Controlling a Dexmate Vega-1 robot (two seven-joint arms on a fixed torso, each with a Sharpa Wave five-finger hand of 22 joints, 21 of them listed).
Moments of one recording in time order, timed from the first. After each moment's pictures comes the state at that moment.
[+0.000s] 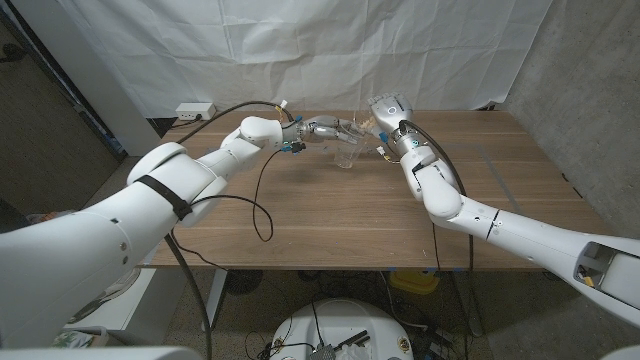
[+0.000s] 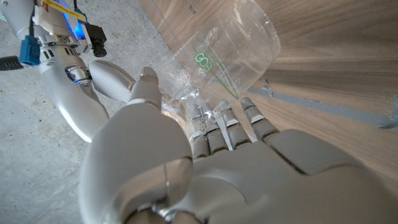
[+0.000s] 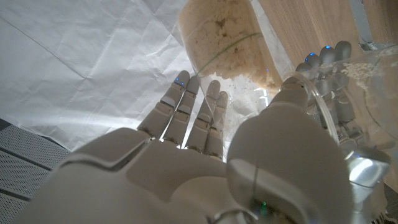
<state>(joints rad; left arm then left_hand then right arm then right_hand) 0.08 0.18 0.73 -0.37 -0.27 -0.58 -0.82 0.98 0.10 0.19 -0.17 0.18 0.32 -0.03 0.50 0.27 0.33 -0.11 0.31 0.35 0.26 -0.04 0.26 0.23 0.12 0.08 0.33 0.21 -0.49 -0.75 -1.07 -1.76 -1.22 -0.69 -0.12 0.96 0.09 -0.16 -0.08 0.41 0.49 -0.03 0.55 0.21 0.56 -0.11 0.48 0.30 0.54 -0.05 0.28 0.41 0.52 -0.04 0.28 0.19</state>
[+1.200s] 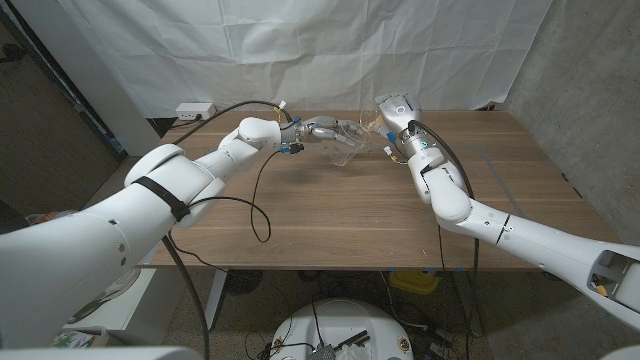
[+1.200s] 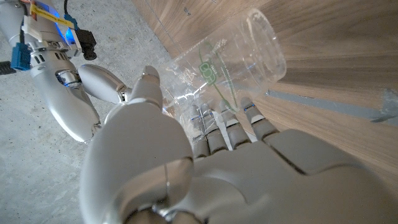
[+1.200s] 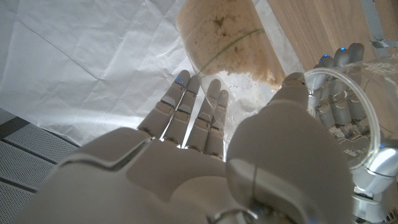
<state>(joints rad) 0.09 0.19 0.73 -0.38 -0.24 -0.60 -0.80 0.98 0.10 0.18 -0.16 0.19 0.32 -0.03 0.49 0.28 0.32 -0.11 0.30 0.36 0.26 -0.04 0.26 0.23 0.11 0.08 0.34 0.21 -0.54 -0.78 -1.01 -1.82 -1.22 -0.73 -0.15 0.97 0.10 -0.18 -0.08 0.41 0.49 -0.04 0.55 0.21 0.57 -0.11 0.48 0.30 0.54 -0.05 0.27 0.42 0.52 -0.05 0.27 0.19</state>
